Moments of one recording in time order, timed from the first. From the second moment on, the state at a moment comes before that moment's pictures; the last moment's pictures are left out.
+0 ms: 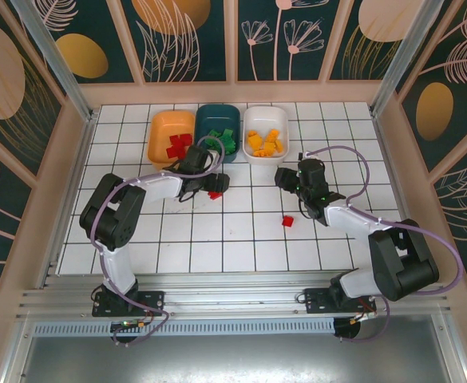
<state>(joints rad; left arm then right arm) -0.51 1.89 1.09 -0.08 0.12 -0.28 0.40 1.38 0.64 0.15 0.09 0.50</state>
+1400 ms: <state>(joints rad) -0.68 1.87 1.03 -0.16 -0.07 -0.47 0.40 1.38 0.64 0.15 0.09 0.50</state>
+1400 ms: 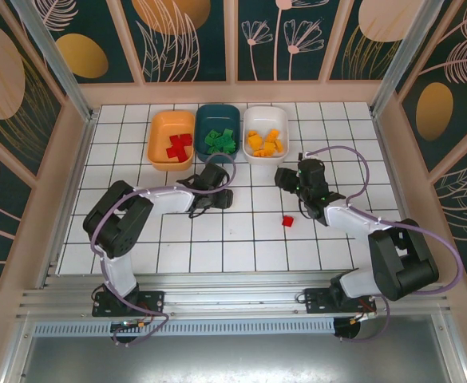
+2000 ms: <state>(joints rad) -0.71 1.89 1.07 -0.18 -0.17 -0.48 0.40 1.38 0.64 0.15 0.09 0.50</state>
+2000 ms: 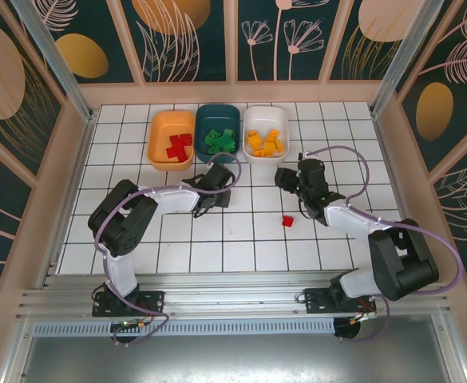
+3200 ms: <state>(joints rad) -0.18 2.02 1.45 -0.29 -0.08 -0.56 0.46 1.43 0.69 0.09 0.07 0.49</state>
